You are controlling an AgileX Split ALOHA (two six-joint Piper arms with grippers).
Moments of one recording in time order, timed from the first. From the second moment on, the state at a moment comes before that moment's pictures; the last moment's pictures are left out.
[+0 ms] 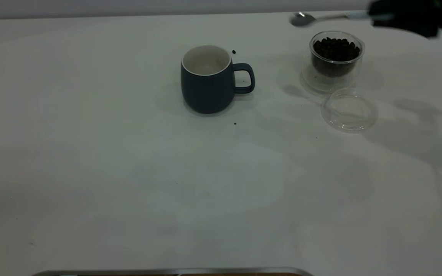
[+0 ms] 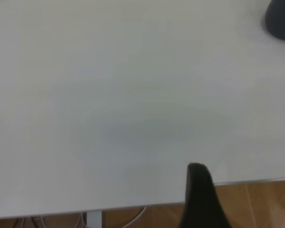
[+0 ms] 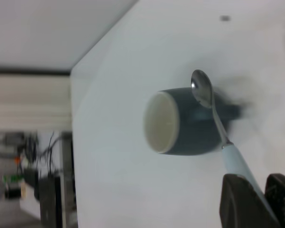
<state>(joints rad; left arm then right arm) 0.09 -0.02 -0.49 -0.13 1.14 0.14 -0.18 2.02 -0.80 1.74 0.90 -1.29</state>
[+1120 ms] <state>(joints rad) 0.09 -0.02 -0.49 -0.13 1.14 0.14 -0.38 2.28 -0.74 1.79 0.83 -1.42</state>
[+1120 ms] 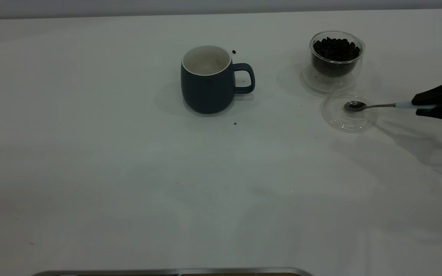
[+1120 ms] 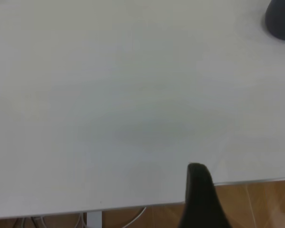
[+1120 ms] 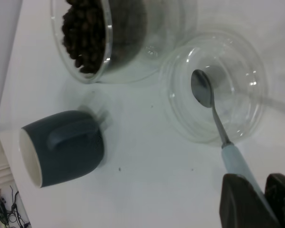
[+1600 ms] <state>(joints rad) 0.09 -0.02 -0.49 -0.13 1.14 0.14 -0.38 2.34 -0.79 1.79 0.87 -1.46</state>
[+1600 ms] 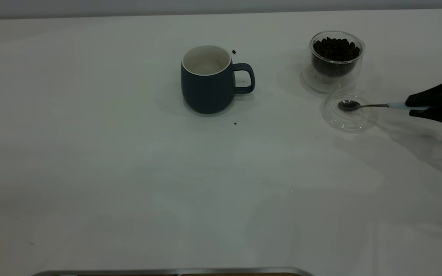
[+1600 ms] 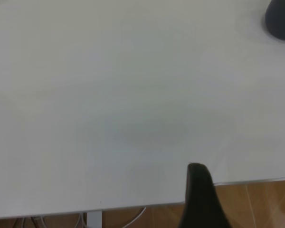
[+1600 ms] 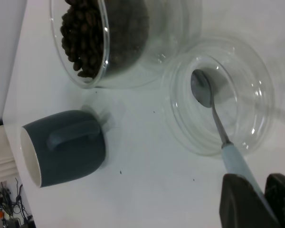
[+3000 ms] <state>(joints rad) 0.09 -0.02 -0.49 -0.13 1.14 0.14 -0.38 2.40 -0.80 1.79 0.91 -1.55</state>
